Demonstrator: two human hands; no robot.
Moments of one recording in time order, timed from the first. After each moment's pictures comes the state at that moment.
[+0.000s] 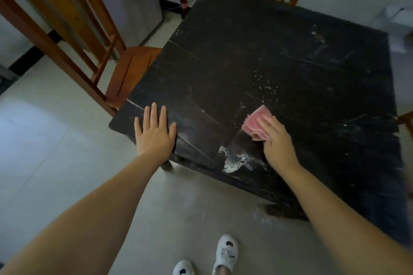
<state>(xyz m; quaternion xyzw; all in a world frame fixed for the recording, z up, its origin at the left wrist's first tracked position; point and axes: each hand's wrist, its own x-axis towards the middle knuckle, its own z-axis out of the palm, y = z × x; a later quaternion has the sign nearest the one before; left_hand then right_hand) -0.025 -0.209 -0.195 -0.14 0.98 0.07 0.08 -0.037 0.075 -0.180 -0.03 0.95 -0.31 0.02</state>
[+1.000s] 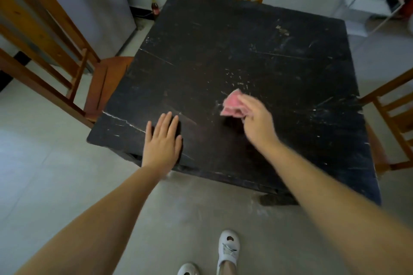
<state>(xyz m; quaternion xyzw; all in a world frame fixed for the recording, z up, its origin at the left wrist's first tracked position) -0.013 -0.164 -0.190 0.04 1.00 0.06 0.01 -0.051 0.067 -0.137 0.01 0.89 -0.45 -0.06</state>
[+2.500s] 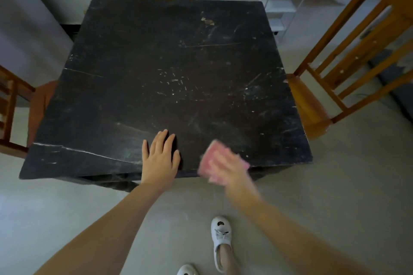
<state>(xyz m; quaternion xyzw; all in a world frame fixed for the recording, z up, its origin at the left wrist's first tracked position) 0.022 -0.054 -0.193 0.15 0.98 0.14 0.04 0.119 0.133 -0.166 -0.02 0.93 -0.36 0.06</state>
